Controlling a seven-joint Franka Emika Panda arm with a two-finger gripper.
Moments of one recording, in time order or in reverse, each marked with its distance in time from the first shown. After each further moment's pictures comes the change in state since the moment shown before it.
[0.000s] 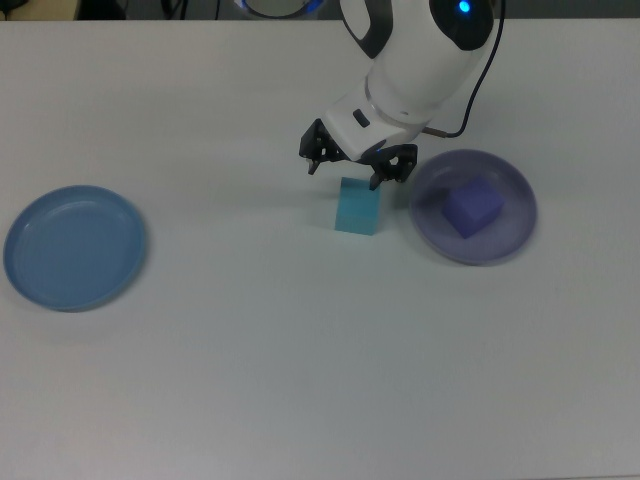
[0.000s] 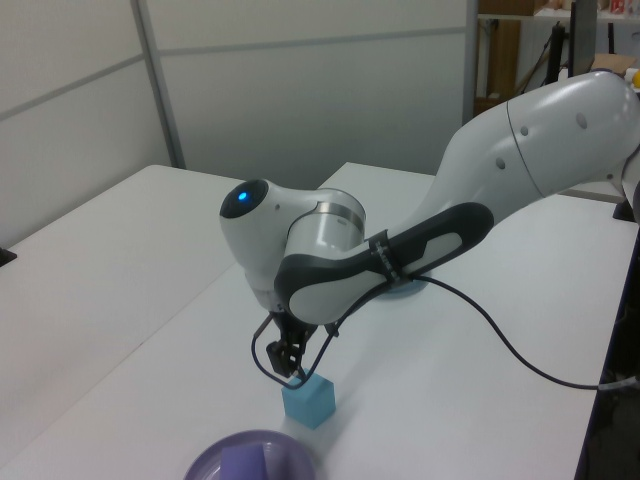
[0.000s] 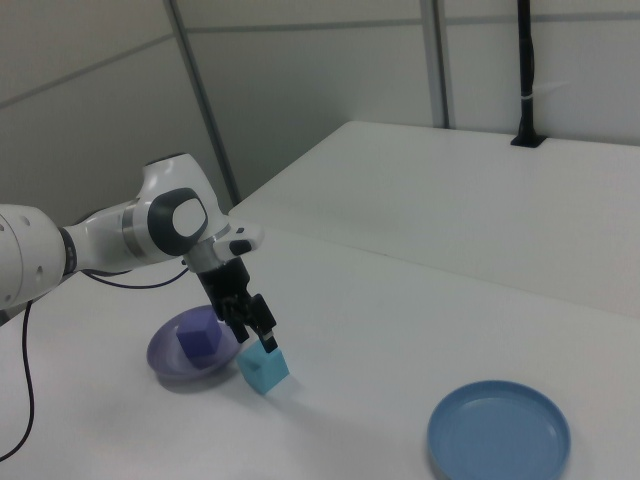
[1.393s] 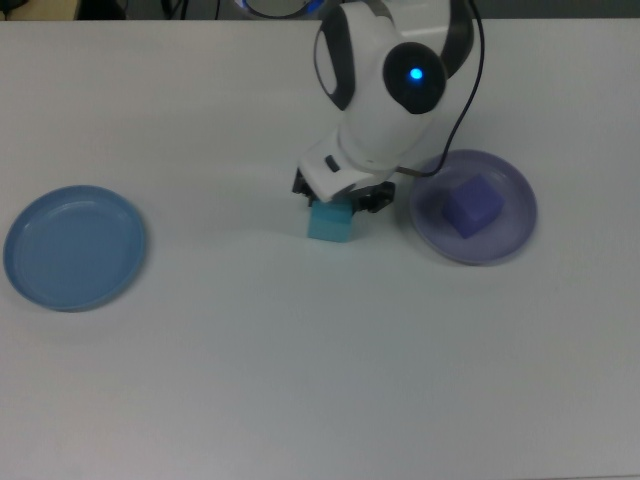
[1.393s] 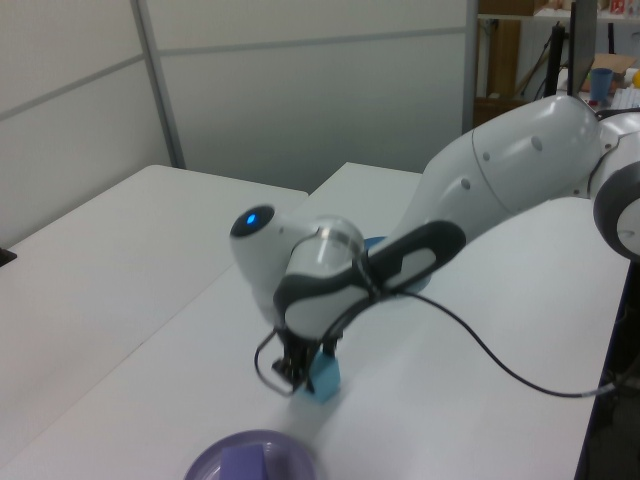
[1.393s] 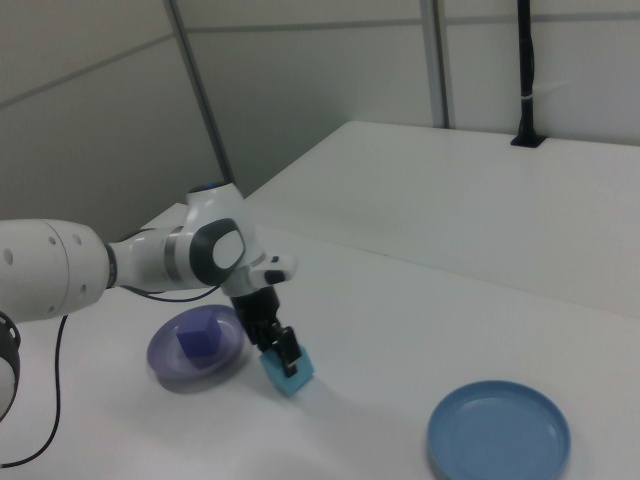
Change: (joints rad) arm -0.090 0.093 0.008 0.002 0.067 0.101 -0.027
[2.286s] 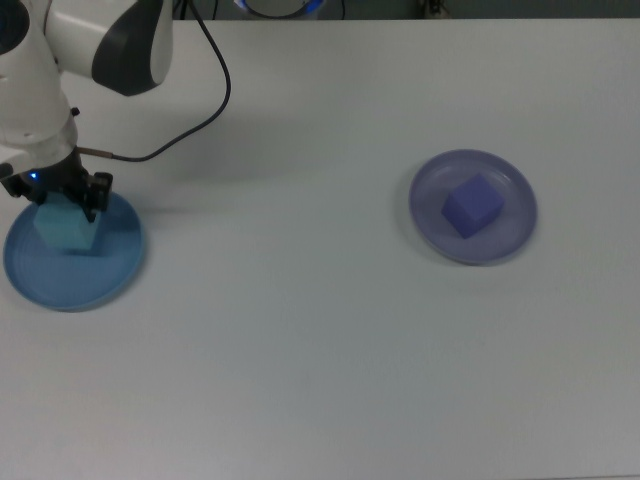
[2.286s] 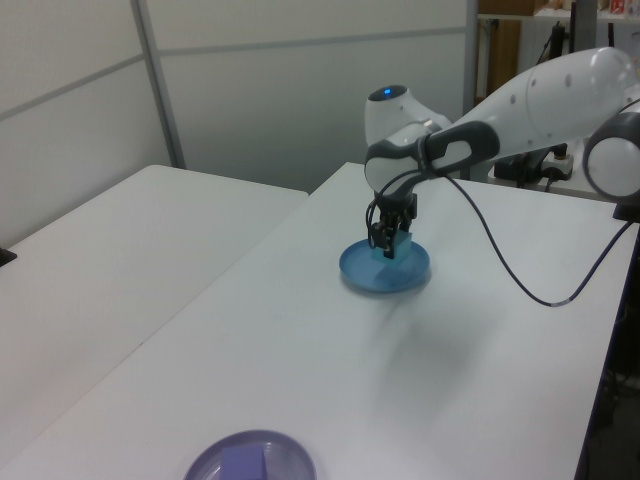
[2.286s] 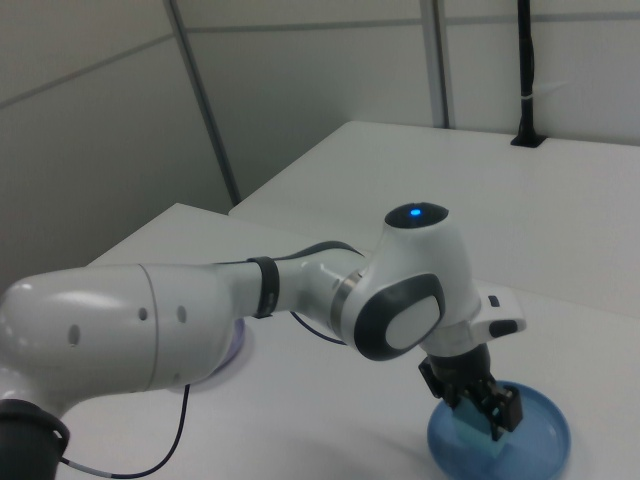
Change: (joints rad) arm -0.550 0.047 -0.014 0.116 0.063 0.150 -0.662
